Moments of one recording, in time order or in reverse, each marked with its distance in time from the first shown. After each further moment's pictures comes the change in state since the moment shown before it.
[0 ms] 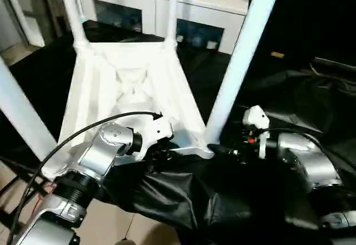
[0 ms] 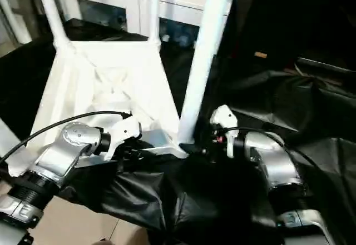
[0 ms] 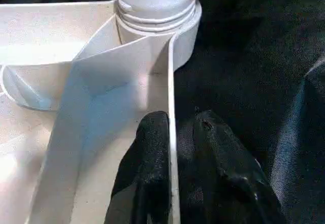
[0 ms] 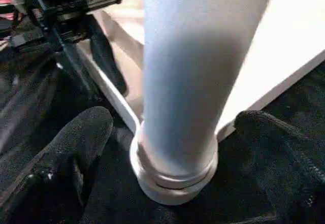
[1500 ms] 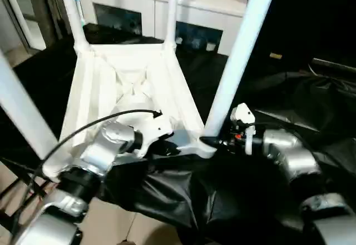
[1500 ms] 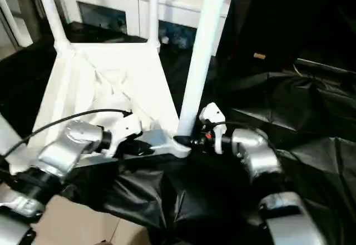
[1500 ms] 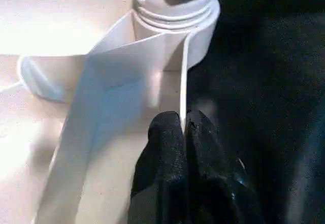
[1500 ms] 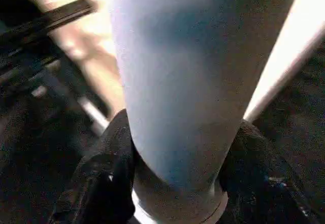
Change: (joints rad) left arm -0.061 -0.089 0.017 0.134 0.007 0.020 0.154; right arm -0.124 0.156 -0.037 0.301 -0.034 -0.079 -0.193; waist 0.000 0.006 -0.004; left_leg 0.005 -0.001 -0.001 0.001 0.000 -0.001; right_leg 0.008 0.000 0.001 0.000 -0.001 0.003
